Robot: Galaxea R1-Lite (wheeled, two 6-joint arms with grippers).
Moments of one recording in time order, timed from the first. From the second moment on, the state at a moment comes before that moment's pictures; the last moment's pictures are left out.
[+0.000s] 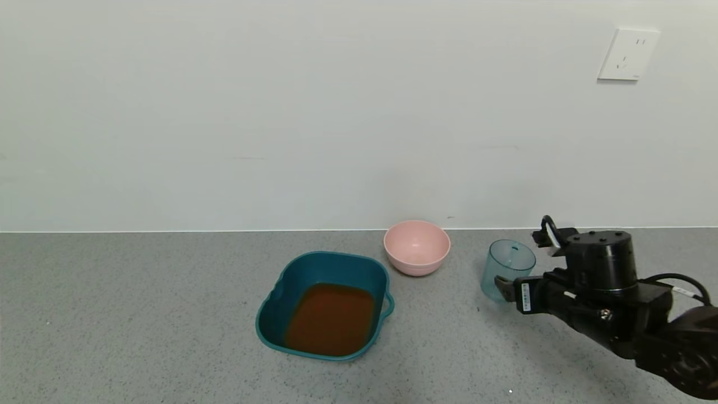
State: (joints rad) left arm 0.00 0.00 0.00 0.00 0.00 0.00; right arm 0.38 1.80 -0.64 -0.65 -0.31 0.13
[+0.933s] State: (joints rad) left arm 0.00 0.00 0.00 0.00 0.00 0.00; right arm 0.44 0.78 -0.67 0.23 -0.31 0.13
